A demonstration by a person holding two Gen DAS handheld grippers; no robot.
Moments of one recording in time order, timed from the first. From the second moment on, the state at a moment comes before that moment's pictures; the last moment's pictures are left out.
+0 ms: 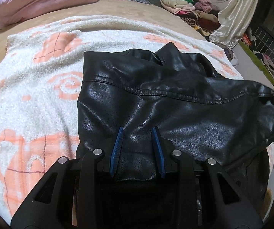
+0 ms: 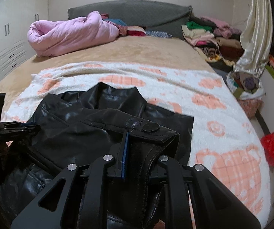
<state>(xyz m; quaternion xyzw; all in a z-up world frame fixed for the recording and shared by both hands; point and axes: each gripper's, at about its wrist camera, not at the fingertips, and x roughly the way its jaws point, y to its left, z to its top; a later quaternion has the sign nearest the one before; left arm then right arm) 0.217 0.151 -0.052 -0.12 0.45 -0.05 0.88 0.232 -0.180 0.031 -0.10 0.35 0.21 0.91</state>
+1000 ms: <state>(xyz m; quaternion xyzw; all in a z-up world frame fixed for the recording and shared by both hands) 0.218 0.150 -0.052 -0.12 0.45 -0.04 0.88 0.230 -0.117 0.000 -0.10 0.36 0.22 0.90</state>
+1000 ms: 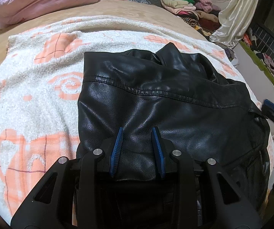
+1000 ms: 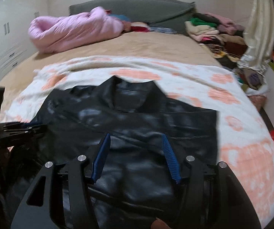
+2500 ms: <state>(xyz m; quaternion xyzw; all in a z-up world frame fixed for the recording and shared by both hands) 0.194 0.090 -0.040 -0.03 0.46 -0.07 0.88 0.204 -0.151 -0.057 -0.04 0.43 0.21 0.88</state>
